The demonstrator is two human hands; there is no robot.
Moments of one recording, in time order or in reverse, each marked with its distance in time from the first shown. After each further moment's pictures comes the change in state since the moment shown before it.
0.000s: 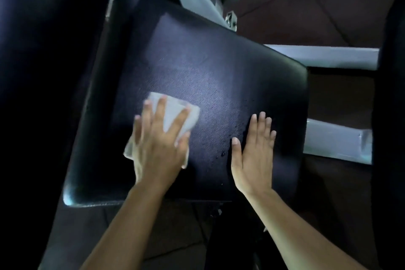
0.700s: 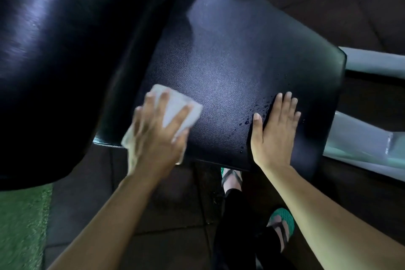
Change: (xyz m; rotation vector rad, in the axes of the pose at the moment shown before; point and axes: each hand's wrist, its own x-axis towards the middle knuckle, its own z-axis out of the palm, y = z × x) left_hand -0.086 -0.041 -0.011 0.065 0.026 -0.018; right_hand -0.012 0.005 0.008 -0.051 0.066 -0.098
